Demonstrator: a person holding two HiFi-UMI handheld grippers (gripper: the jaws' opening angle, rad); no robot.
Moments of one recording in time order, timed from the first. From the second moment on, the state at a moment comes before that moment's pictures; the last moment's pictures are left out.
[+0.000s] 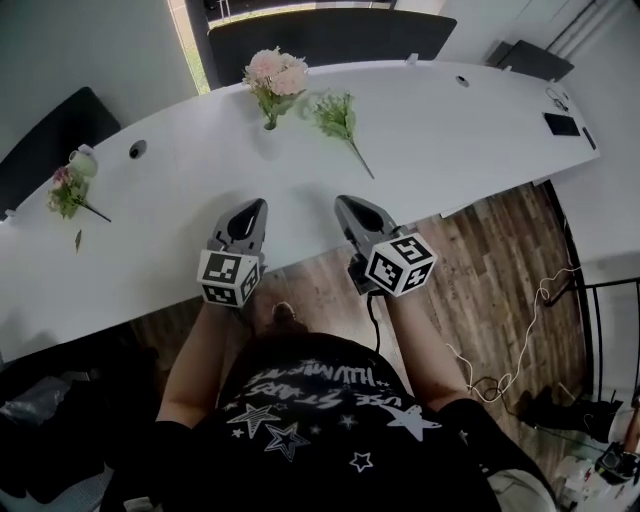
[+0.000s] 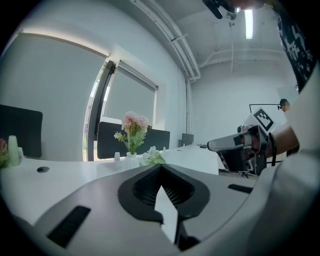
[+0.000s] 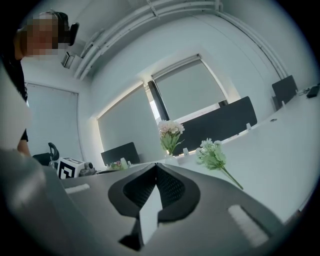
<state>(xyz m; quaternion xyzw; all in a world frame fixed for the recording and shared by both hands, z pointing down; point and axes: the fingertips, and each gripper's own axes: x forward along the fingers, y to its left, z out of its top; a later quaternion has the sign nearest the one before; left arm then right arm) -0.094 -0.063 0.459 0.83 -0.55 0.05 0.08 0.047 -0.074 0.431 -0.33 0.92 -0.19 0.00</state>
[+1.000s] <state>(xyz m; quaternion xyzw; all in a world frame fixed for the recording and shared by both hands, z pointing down) 0.014 0.094 0.416 0.84 -0.55 0.04 0.04 0.137 0.088 0.415 -0.31 0.93 -0.18 0.01</state>
